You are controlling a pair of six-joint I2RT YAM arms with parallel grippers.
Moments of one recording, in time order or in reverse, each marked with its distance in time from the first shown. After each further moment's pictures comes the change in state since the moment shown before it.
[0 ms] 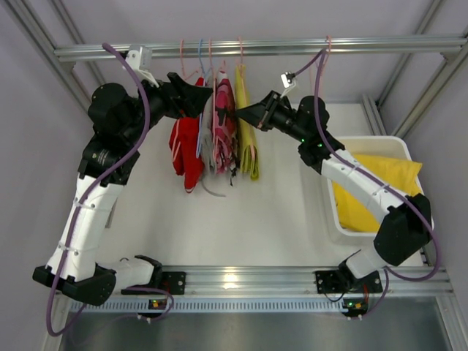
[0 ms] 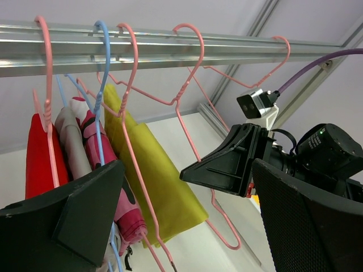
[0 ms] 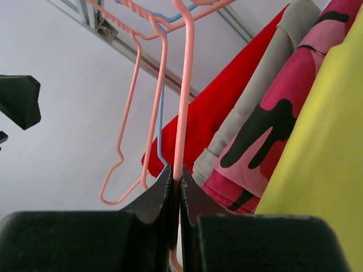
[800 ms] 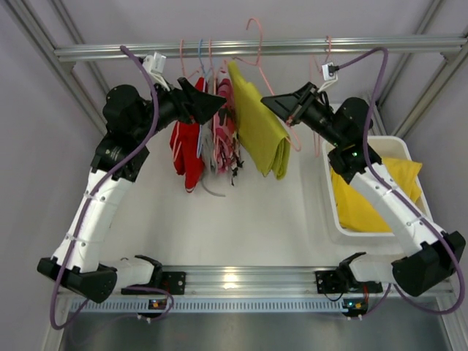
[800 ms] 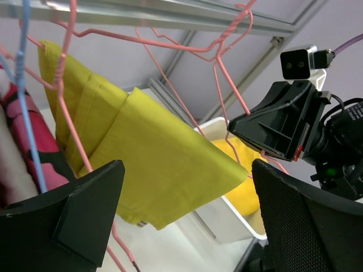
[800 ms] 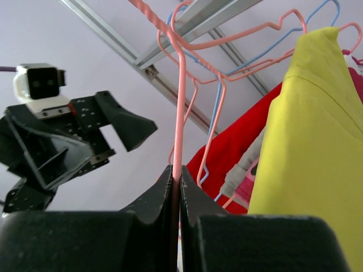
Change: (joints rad) left arm 0.000 0.017 -0.084 0.086 0.166 -0.136; right arm -0.094 -0.216 -0.011 -0.047 -0.013 0.016
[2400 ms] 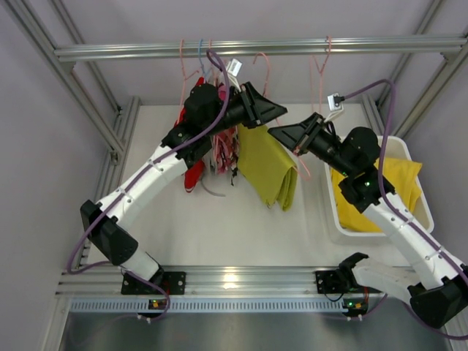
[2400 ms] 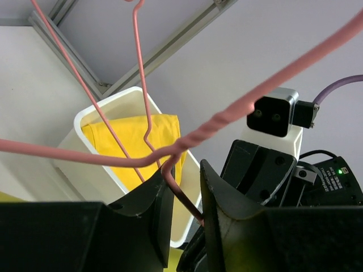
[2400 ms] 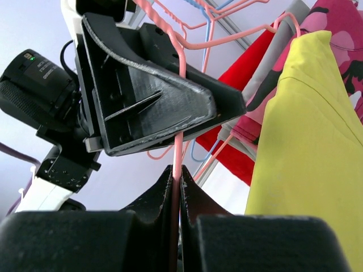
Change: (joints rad) left arm -0.326 0.328 0.048 0.260 -0.034 -0.351; right arm 0.056 -0.273 -0.248 -0.122 0.064 0.011
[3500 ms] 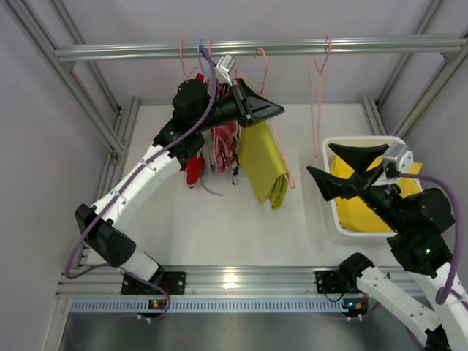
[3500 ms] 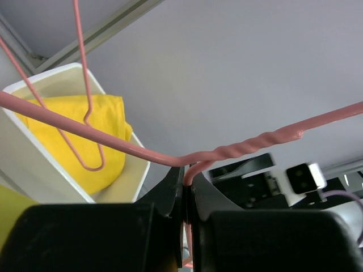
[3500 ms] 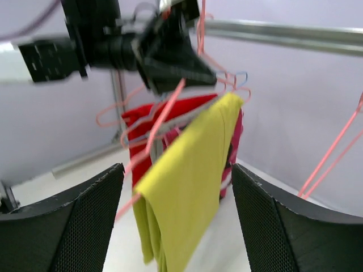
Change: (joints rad) left arm 0.052 -0.024 0.007 0.044 0.187 -0.235; right arm 0.043 -0.500 -0.074 -0.220 0.095 -0.810
